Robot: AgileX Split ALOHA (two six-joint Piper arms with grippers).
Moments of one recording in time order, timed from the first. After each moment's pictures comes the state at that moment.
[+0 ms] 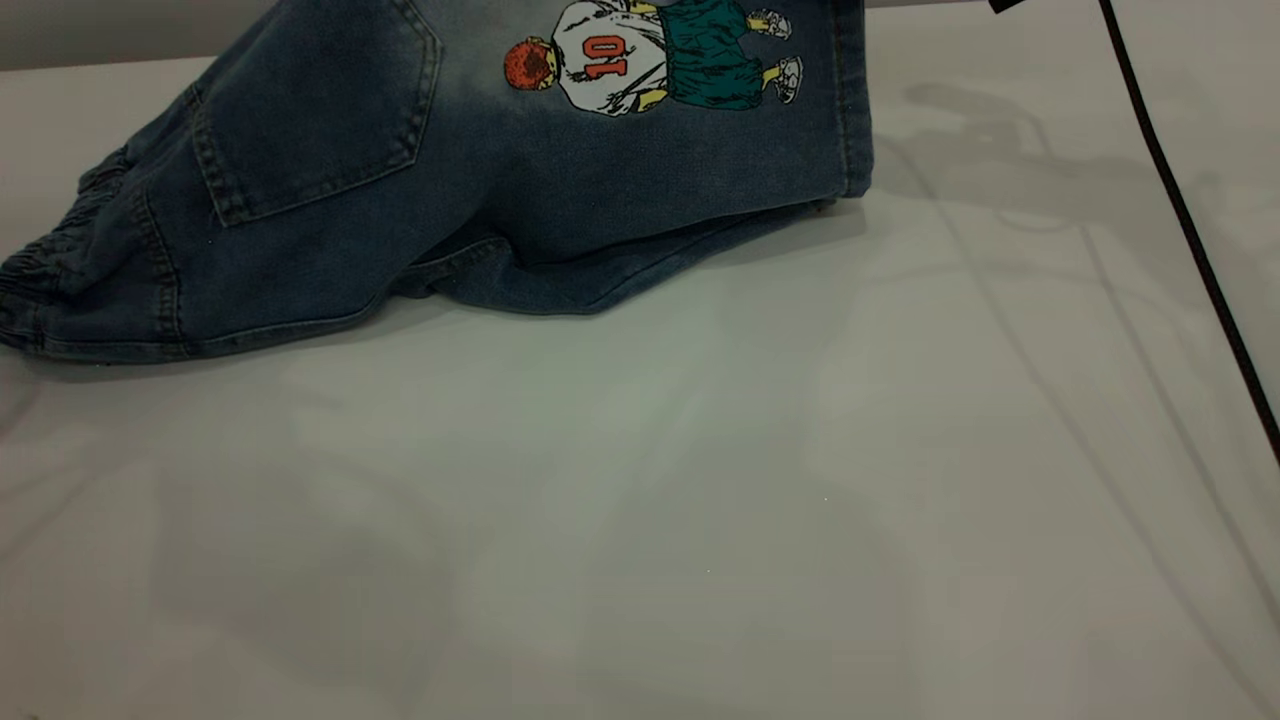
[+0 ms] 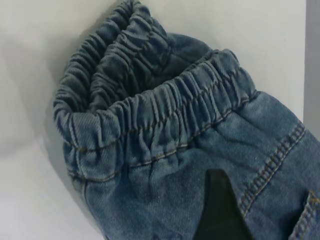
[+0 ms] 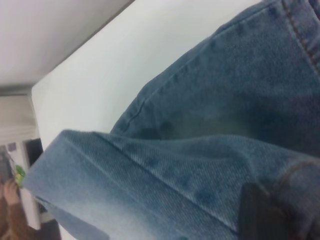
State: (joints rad) left arm 0.39 1.72 -0.68 -1.74 0.42 0.71; right arm 0.10 2.28 -1.63 1.21 0.80 -0.39
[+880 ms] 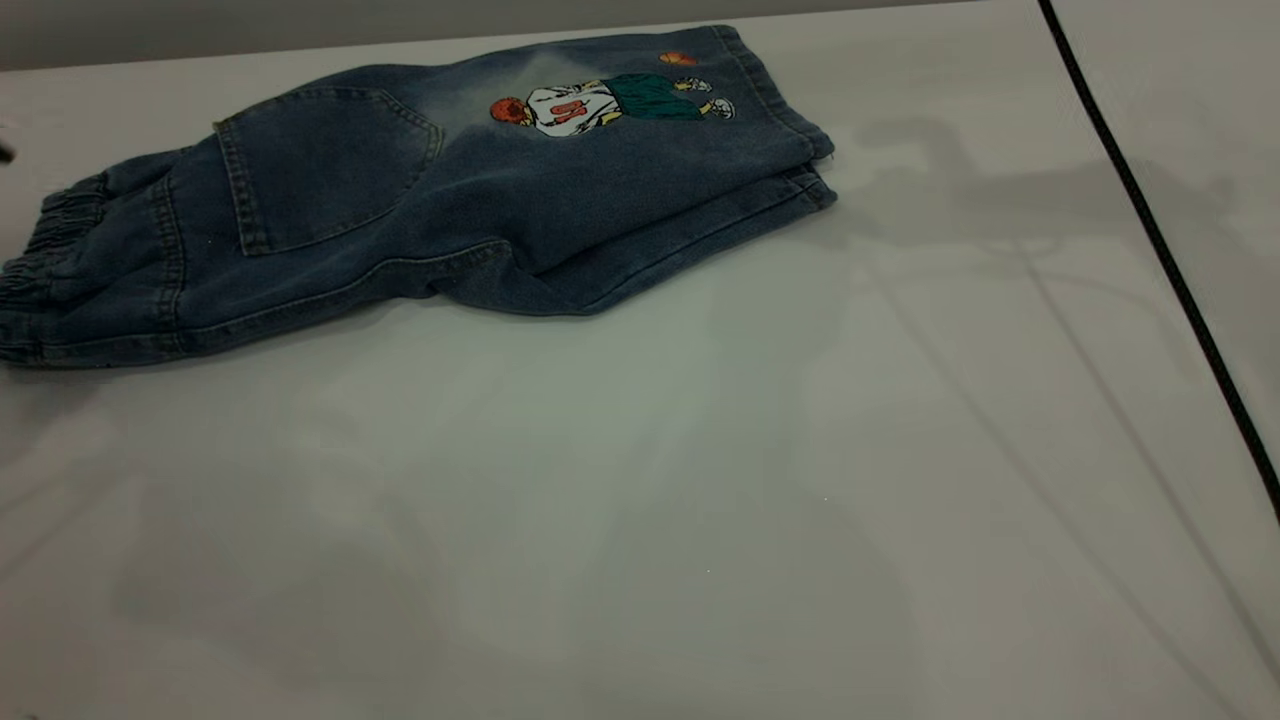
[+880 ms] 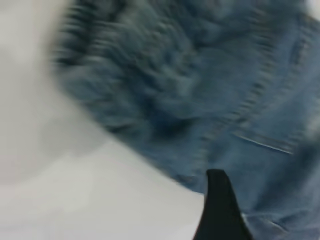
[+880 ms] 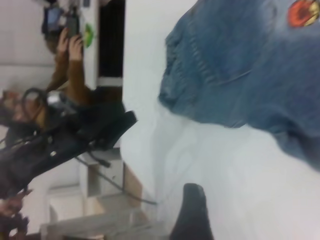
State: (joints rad) left arm 0.45 1.72 -0.68 -1.35 0.55 0.68; right arm 0.10 2.25 -1.63 1.29 1.22 -0.66
